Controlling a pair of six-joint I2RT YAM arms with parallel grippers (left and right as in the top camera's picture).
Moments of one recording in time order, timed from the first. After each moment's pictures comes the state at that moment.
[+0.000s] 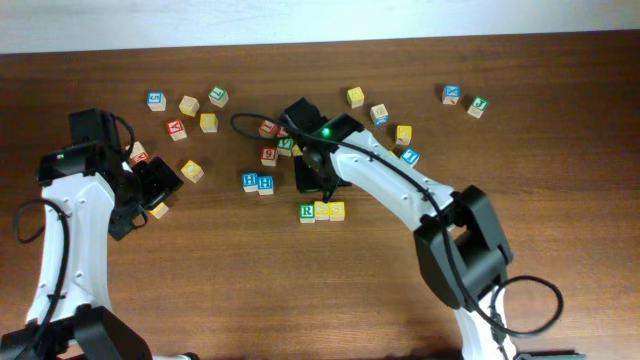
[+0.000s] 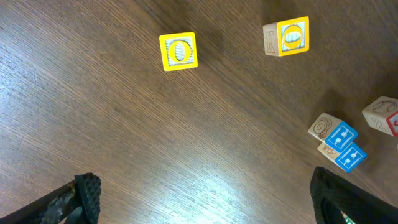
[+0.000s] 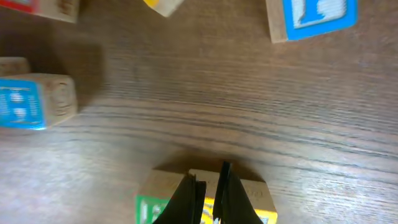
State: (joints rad) left arm 0.24 1.58 1.32 -1.12 0.03 -0.50; right arm 0.64 2.16 1.75 -0.98 0.00 0.57
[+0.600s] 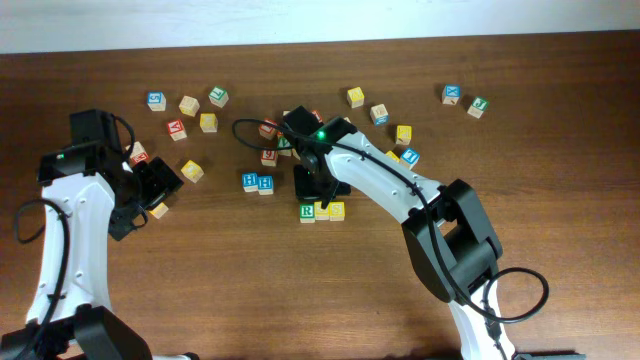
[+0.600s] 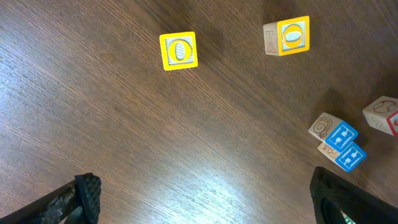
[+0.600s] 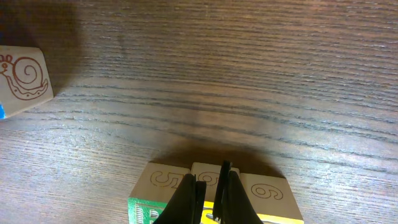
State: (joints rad) left arm 0.24 1.58 1.32 -1.13 0.03 -0.50; right arm 0.64 2.20 1.75 -1.01 -0.07 0.58
